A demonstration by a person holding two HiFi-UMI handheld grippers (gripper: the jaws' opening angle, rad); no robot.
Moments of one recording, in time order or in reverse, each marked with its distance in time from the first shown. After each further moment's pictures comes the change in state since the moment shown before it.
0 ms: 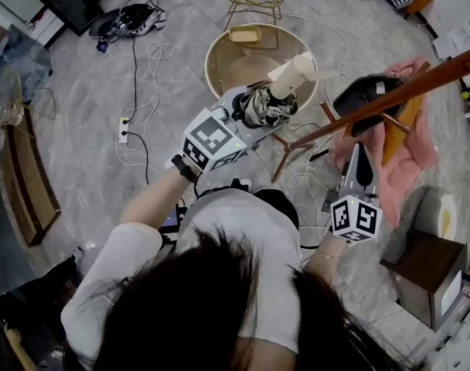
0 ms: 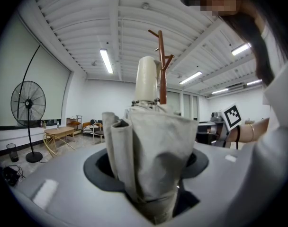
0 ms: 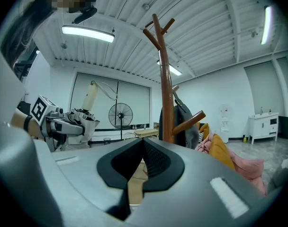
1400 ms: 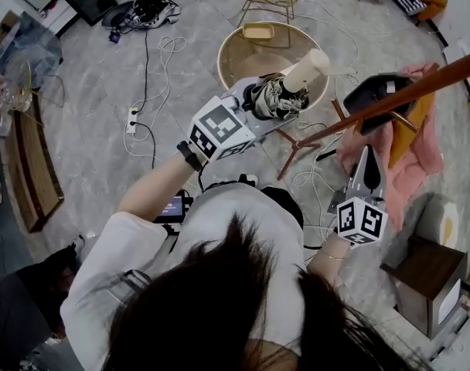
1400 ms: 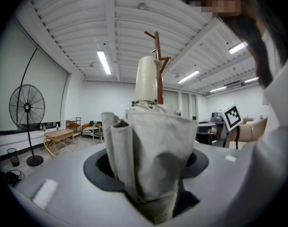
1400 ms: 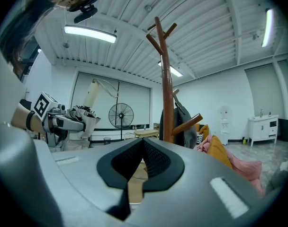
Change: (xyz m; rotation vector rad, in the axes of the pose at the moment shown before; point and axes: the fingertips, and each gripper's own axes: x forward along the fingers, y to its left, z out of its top) left arm -0.014 -0.003 0.009 0.025 0.006 -0.010; right arm -0.015 0.008 0.004 -0.019 -0.005 -0.001
